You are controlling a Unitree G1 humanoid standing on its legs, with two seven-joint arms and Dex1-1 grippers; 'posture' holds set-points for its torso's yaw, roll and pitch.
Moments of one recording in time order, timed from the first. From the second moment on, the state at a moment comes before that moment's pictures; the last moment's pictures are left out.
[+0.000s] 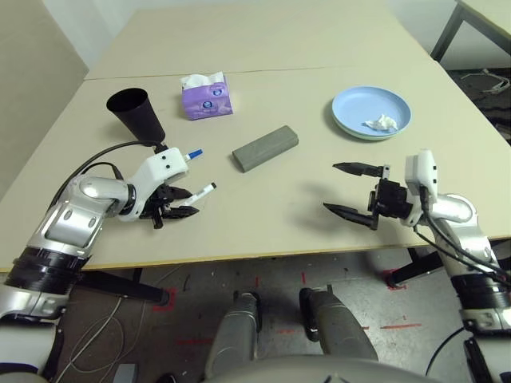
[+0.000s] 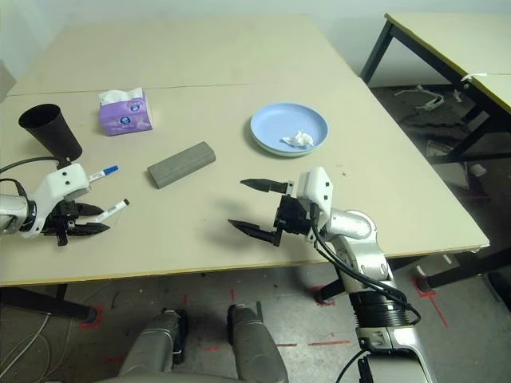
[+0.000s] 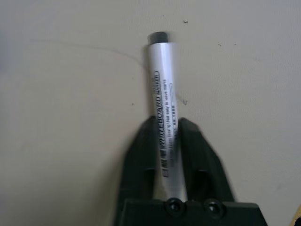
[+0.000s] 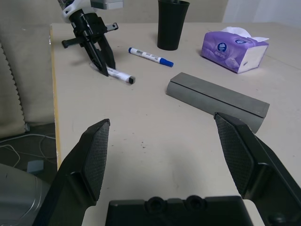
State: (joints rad) left arm -0.37 0.97 -0.13 0.08 -0.11 0.49 -1.12; right arm -0.30 -0.51 0.01 0.07 0.40 -0.10 1.18
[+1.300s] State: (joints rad) left arm -0.05 0.43 0.53 -0.14 -0.25 -0.09 -0.36; right arm -0.43 -0.44 0.02 0.12 0.45 0.01 1.18
